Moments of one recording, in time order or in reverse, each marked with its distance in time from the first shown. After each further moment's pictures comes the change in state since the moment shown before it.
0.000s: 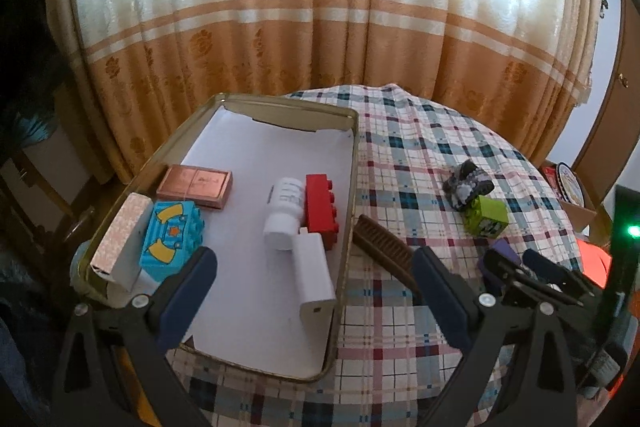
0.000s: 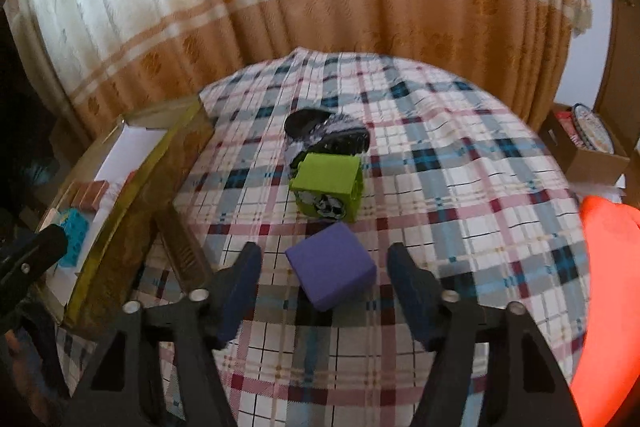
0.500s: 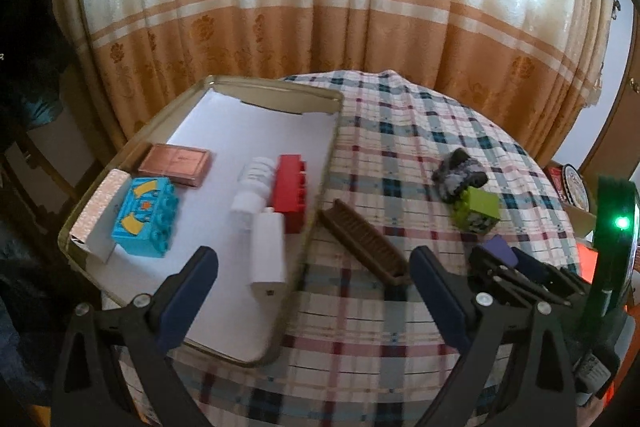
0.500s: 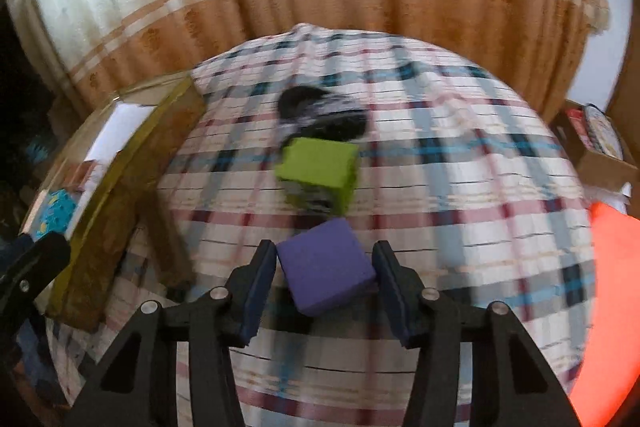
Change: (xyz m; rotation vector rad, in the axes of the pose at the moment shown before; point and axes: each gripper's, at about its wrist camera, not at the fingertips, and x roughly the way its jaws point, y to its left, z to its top) left arm 0.005 -0.036 -0.007 -0.032 0.034 0.033; right arm 0.014 -0.014 0.006 -0.035 0.070 -0.019
